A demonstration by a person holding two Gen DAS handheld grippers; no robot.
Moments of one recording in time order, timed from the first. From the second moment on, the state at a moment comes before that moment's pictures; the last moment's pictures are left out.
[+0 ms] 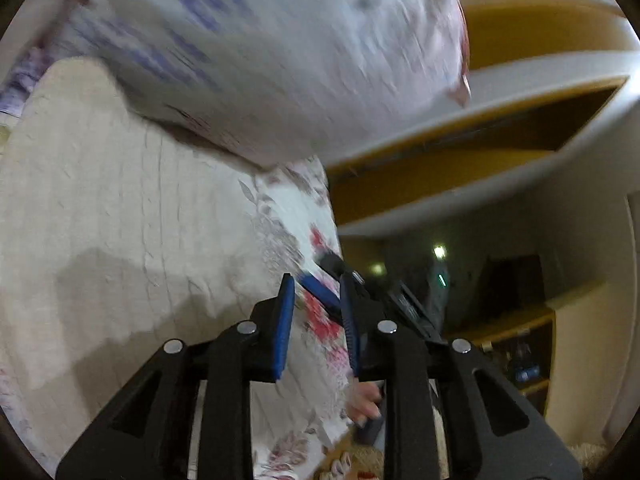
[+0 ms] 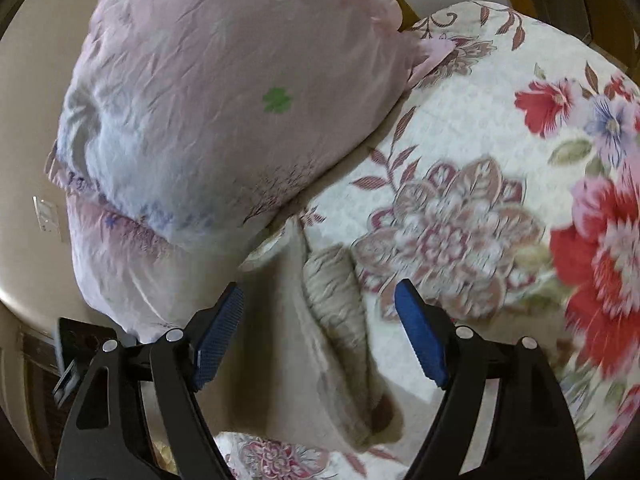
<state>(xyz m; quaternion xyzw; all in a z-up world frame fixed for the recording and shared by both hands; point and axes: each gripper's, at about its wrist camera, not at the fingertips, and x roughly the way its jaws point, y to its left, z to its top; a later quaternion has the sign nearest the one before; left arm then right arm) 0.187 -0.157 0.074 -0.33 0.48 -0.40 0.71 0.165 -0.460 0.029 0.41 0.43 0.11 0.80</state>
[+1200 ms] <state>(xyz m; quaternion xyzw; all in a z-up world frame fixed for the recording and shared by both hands) 0.100 0.031 0.029 -0.19 0.47 -0.12 0.86 0.143 -0.304 0.027 0.29 0.49 0.18 0.80</state>
